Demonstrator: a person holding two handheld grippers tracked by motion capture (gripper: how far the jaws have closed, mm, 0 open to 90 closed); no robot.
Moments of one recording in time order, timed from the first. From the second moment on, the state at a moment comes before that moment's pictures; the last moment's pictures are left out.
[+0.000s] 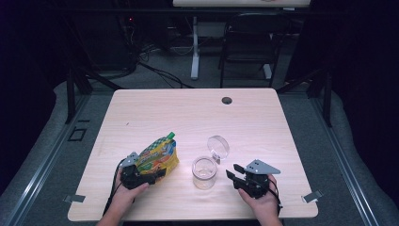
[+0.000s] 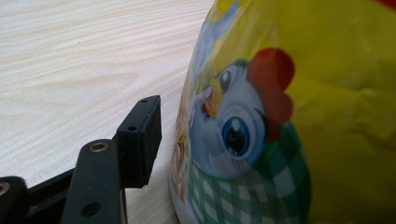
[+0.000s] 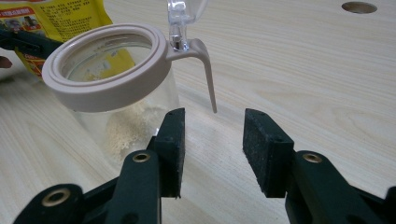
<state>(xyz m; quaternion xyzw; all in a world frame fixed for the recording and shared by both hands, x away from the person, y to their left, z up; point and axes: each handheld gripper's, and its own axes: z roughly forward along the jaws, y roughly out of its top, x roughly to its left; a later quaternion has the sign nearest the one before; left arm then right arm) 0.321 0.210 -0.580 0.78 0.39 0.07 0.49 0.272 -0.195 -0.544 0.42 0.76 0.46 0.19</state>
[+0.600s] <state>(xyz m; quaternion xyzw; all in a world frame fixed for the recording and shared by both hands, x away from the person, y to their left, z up) 0.322 0.209 -0.586 0.79 0.39 0.06 0.47 0.271 -0.195 -0.543 0.42 0.76 0.46 0.19</state>
